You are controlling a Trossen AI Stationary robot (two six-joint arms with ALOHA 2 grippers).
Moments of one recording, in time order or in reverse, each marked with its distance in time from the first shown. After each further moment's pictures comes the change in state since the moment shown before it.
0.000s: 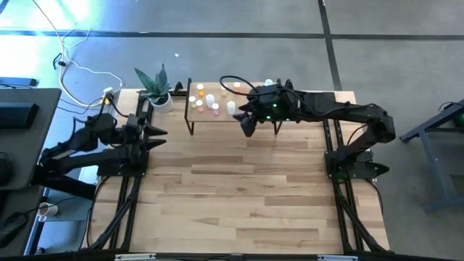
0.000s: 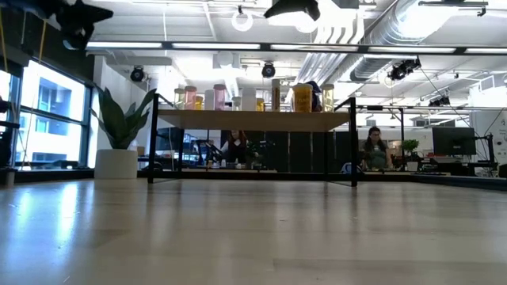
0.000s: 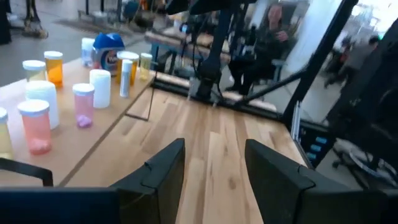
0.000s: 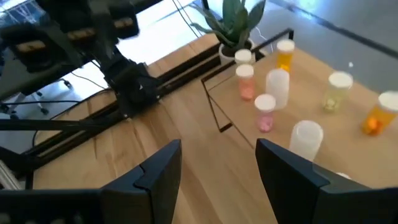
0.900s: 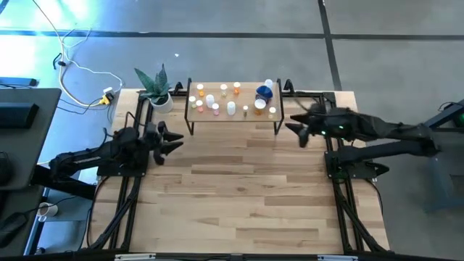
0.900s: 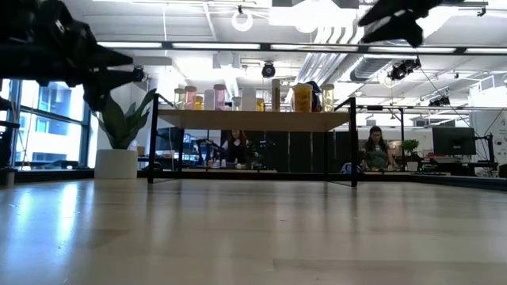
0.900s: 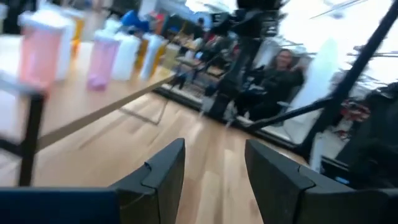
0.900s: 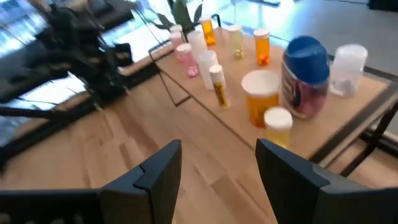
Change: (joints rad) left arm 0.001 -0.158 -0.568 0.592 -0.077 -0.158; right arm 0.036 -0.773 -0.763 0.087 0.171 0.030
